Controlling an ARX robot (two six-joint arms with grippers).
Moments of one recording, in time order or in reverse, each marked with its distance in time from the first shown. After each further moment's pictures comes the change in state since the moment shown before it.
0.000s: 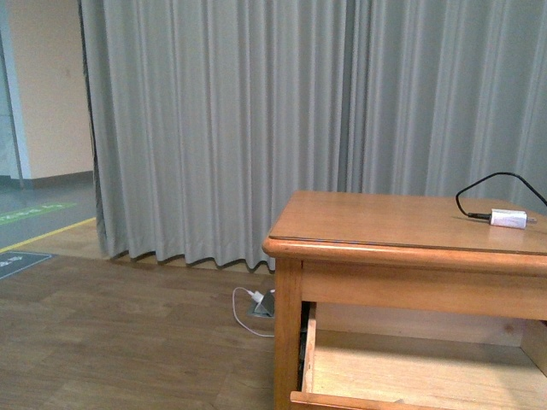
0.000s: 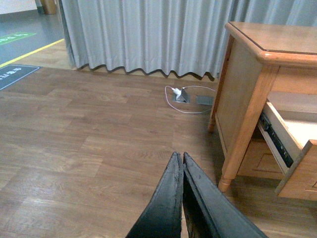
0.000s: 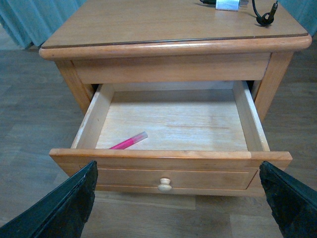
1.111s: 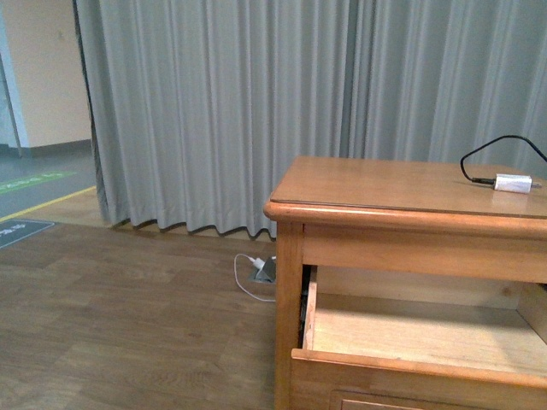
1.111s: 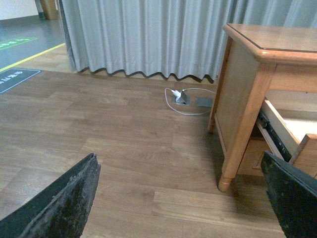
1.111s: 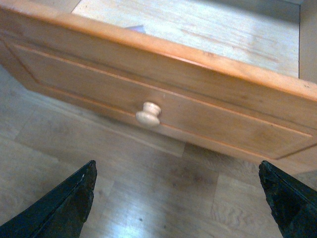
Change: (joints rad) left arm 0.000 -0.211 -0.042 -0.151 0.000 0.001; right arm -0.314 0.633 -0.215 0.581 -0.455 -0.327
